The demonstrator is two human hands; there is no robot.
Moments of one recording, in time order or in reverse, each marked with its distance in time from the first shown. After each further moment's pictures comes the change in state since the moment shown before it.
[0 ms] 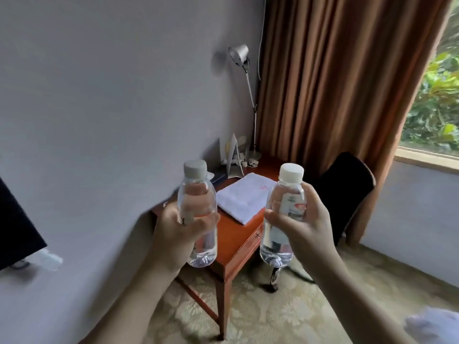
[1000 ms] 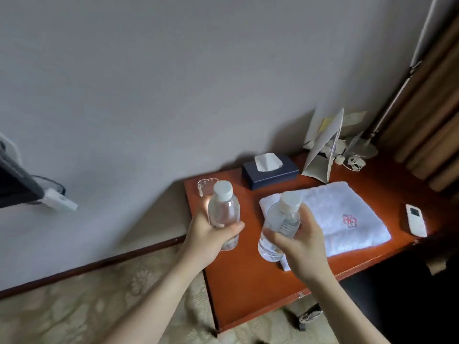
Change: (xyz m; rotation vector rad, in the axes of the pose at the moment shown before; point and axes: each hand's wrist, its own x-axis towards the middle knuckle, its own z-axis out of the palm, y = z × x) left_hand 0.333 -0.290 0.004 0.156 0.520 -0.276; right_hand 0.358 0.346 0.144 0.069 -0.612 0.192
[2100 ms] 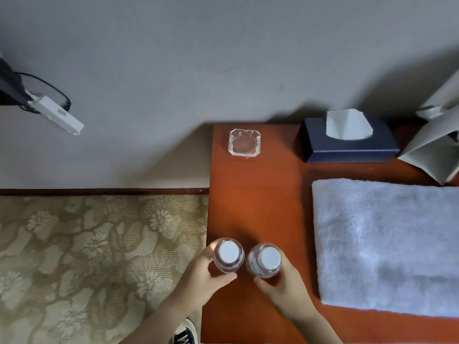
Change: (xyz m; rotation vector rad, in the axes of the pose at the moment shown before) left_hand -0.014 -0.301 0.019 0.346 0.112 -0.349; right_hand 0.042 0.305 0.075 -0.179 -0.612 0.154
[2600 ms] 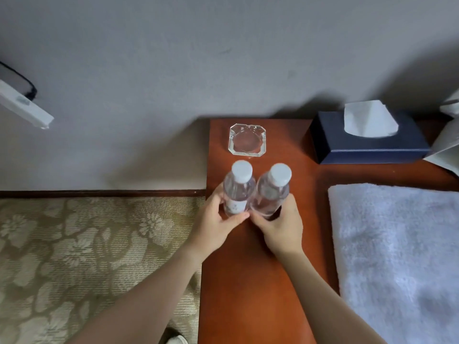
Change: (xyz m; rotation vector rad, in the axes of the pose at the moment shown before) left_hand 0.145 0.013 -0.005 -0.125 0.180 0.181; right_hand 0.151 -0.002 0.014 -0.119 0.366 -0.038
